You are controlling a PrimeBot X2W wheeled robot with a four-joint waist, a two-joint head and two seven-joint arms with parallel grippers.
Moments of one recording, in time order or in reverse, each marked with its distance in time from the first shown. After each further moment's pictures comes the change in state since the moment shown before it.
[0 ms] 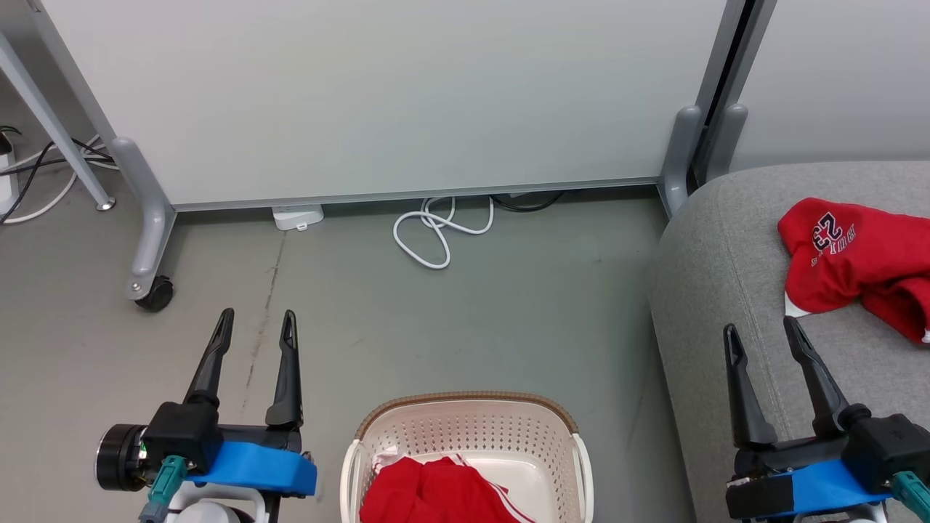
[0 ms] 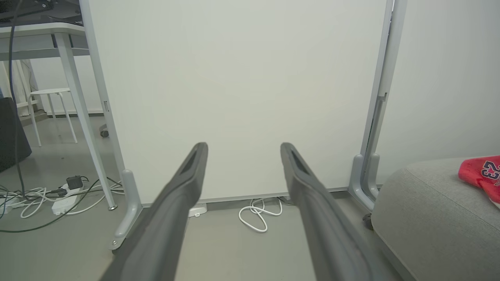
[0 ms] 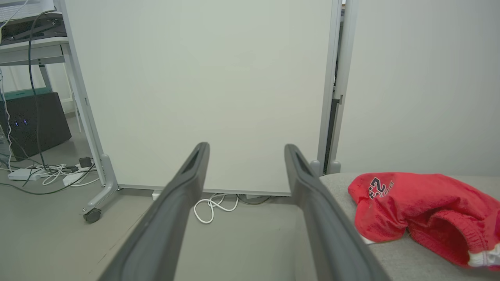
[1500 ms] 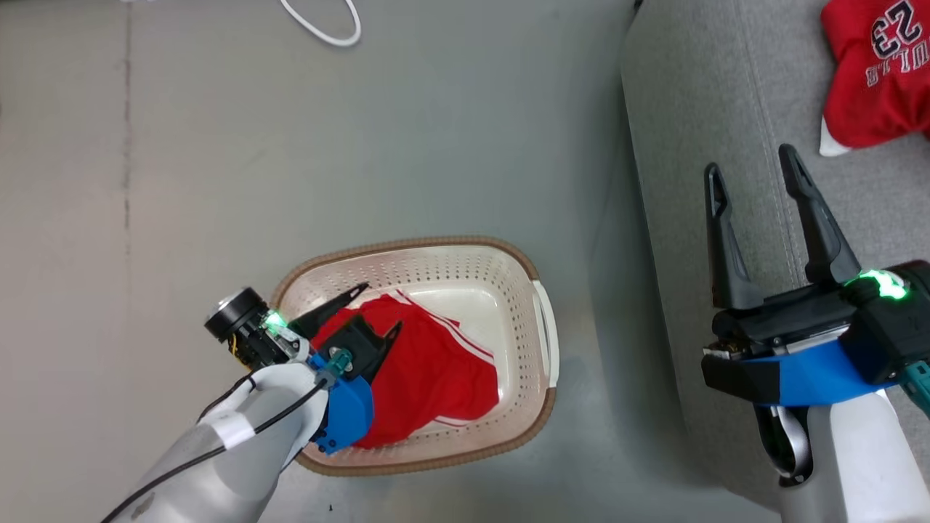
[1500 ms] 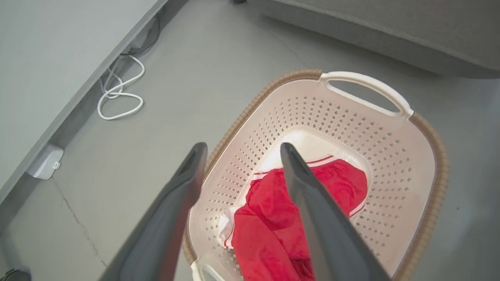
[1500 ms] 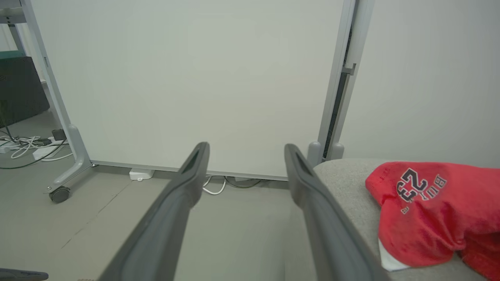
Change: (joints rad) left arm -0.595 0.163 -0.804 0.720 -0.025 -0.044 0.000; right arm -0.289 0.001 0.069 -0.081 -0.068 0.000 0.000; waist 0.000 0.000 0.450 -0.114
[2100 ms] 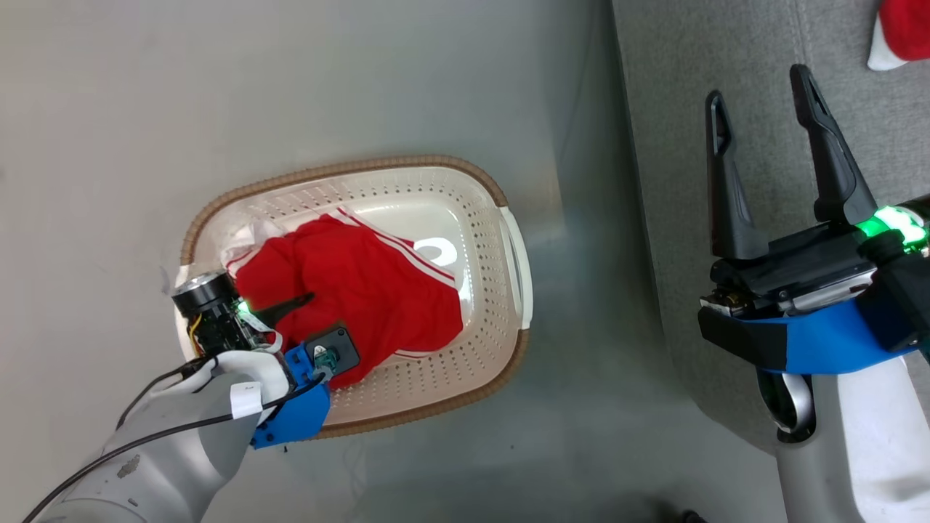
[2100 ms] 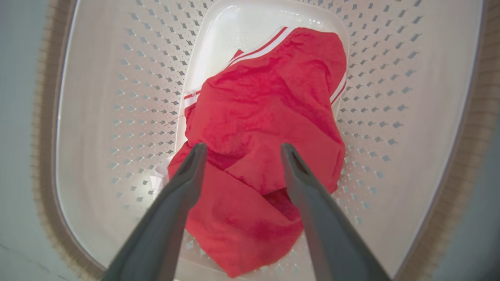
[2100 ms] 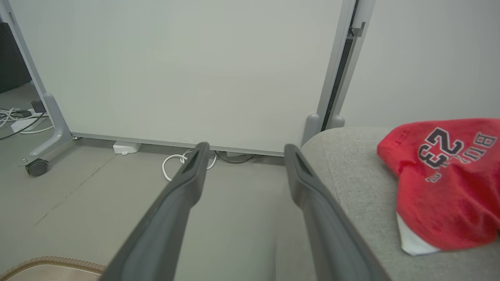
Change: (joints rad) left arm -0.175 0.013 -0.402 0.283 -0.027 0.000 0.042; right arm -0.123 0.000 0.031 -0.046 -0.009 0.000 0.000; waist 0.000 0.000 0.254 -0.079
